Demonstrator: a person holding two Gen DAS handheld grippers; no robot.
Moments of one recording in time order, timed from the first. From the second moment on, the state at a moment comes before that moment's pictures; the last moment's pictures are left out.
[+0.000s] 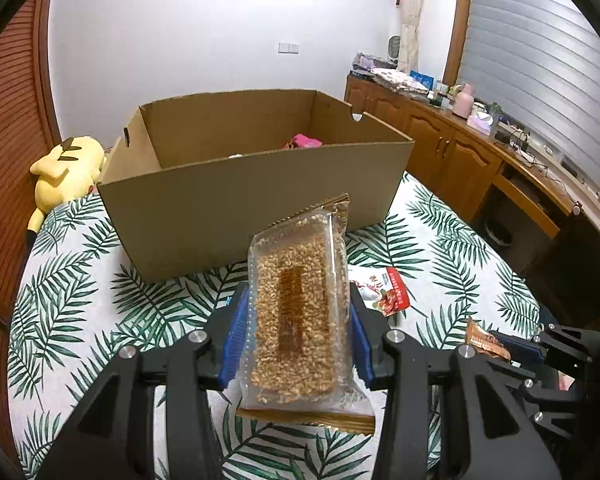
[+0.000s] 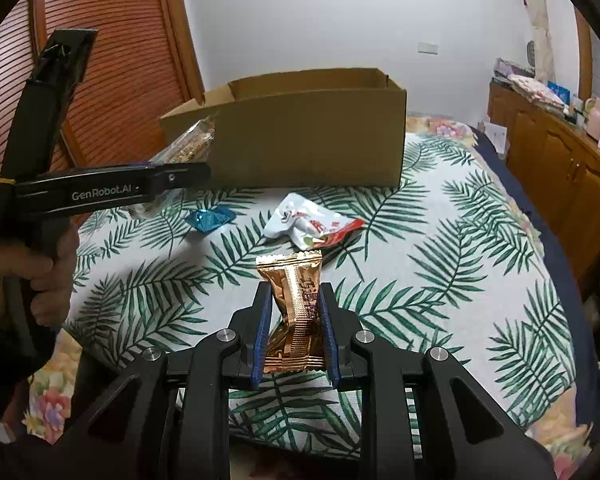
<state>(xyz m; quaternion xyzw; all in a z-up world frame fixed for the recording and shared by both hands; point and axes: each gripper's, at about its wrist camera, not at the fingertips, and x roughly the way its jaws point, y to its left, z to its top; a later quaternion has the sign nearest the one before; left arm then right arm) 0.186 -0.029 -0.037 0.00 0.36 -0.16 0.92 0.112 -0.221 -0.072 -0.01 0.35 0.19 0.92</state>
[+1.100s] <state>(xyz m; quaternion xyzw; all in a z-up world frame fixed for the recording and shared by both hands) 0.237 -0.028 0.040 0.03 0.30 -0.15 0.94 0.205 -0.217 0.007 -0.04 0.28 0.22 0.93</state>
